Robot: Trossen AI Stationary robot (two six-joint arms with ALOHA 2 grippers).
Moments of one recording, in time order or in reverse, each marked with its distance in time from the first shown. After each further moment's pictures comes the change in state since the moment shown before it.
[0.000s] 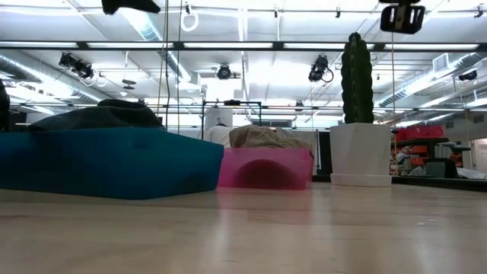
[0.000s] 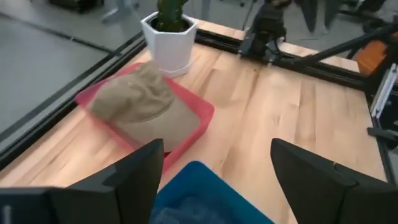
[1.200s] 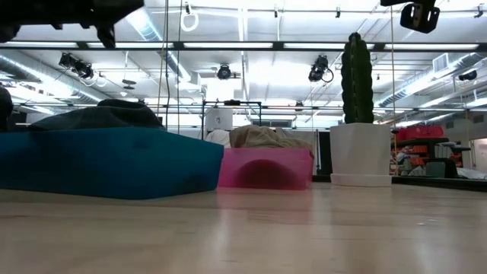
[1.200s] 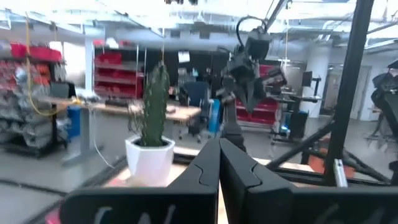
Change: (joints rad) left arm 0.209 -0.589 -0.747 0.958 0.264 0.474; right arm -0.001 -0.193 0.000 -0.192 0.246 -0.099
